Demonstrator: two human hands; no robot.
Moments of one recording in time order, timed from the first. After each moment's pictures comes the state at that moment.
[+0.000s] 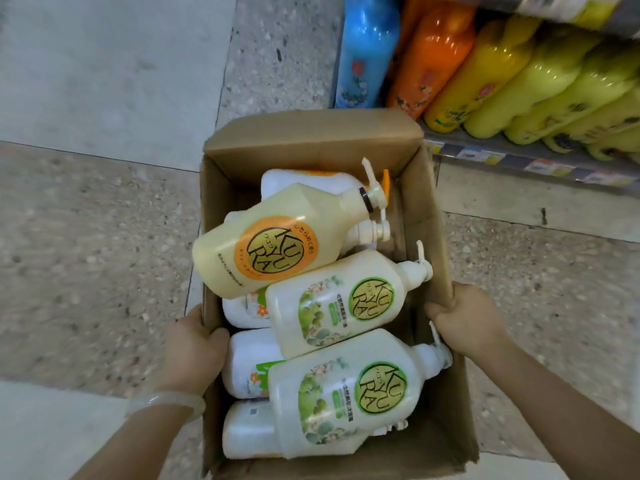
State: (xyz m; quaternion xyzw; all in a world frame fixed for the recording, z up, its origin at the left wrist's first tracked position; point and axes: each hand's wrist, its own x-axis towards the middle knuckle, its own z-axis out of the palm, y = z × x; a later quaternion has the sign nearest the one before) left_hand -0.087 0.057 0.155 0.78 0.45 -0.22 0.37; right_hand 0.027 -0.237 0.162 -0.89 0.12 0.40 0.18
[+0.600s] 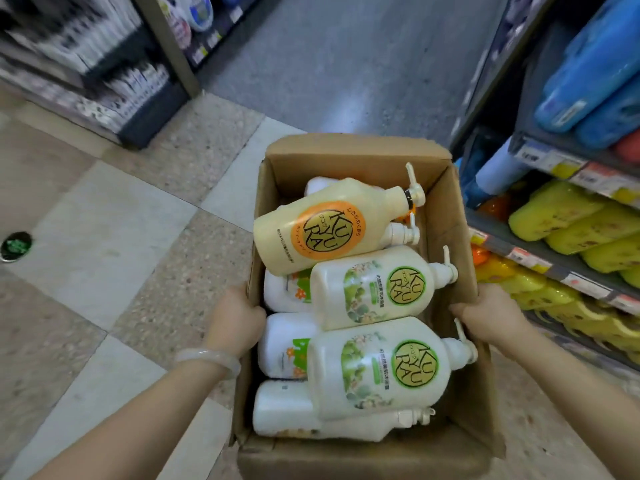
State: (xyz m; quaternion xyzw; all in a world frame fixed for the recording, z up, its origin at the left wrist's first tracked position) left_hand -0.094 0.204 0.494 0.79 0.45 -0.07 0.41; right_hand 0.081 -0.063 0.513 -0.92 0.01 0.35 0.20
